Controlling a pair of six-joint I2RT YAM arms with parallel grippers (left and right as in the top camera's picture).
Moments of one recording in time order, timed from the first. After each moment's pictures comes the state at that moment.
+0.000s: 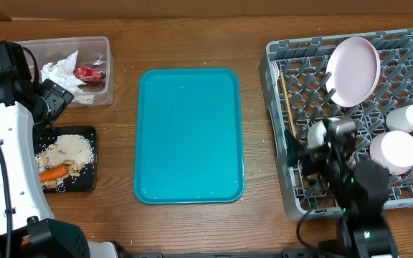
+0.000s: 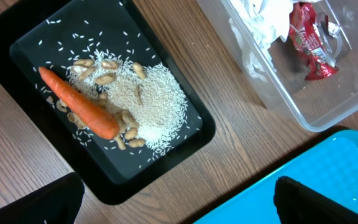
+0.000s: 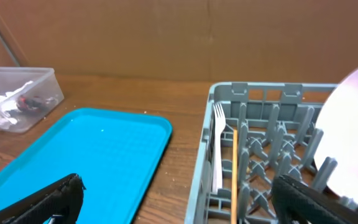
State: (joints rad) left arm 0.34 1.60 1.60 -1.26 -0.13 -0.68; right arm 0.09 0.55 0.39 -0.06 -0.25 0.05
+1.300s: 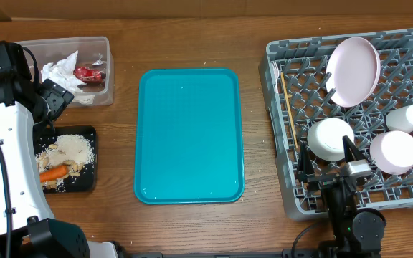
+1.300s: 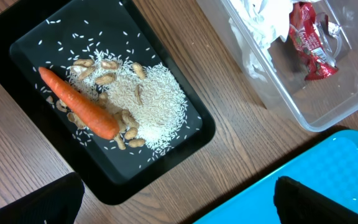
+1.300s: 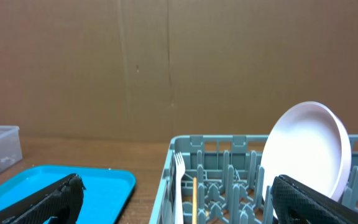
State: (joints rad) left arm 0.34 1.60 1.60 -1.26 -0.13 -0.68; right arm 0.07 0.01 0.03 0.12 -0.09 0.06
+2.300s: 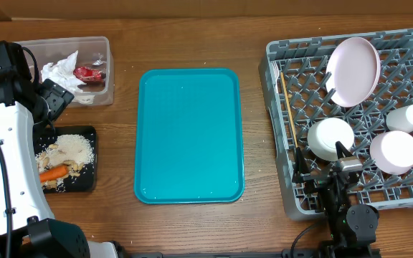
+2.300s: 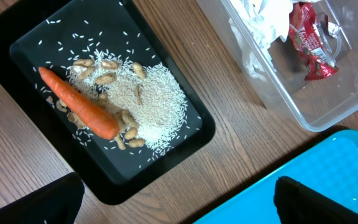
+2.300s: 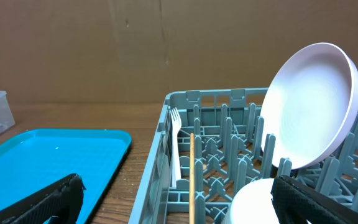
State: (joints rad) left arm 0.34 1.60 1.60 -1.26 -0.13 -0.68; right arm 0.07 0.01 0.02 -0.03 -0.08 0.07
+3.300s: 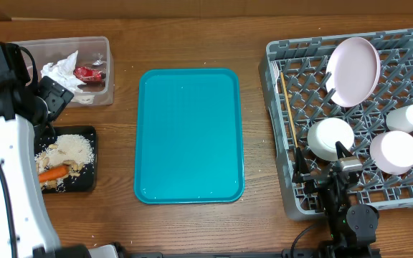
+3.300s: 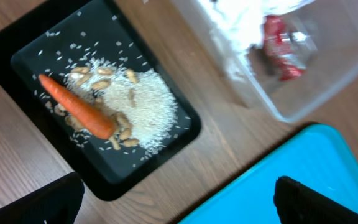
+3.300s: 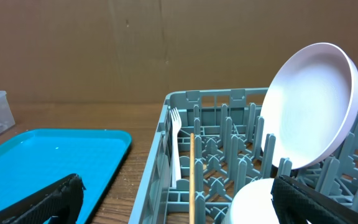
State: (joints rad) left arm 0.31 1.49 1.60 -1.26 -0.13 -0.68; right arm 0.07 0.01 0.02 -0.03 -0.08 0.07
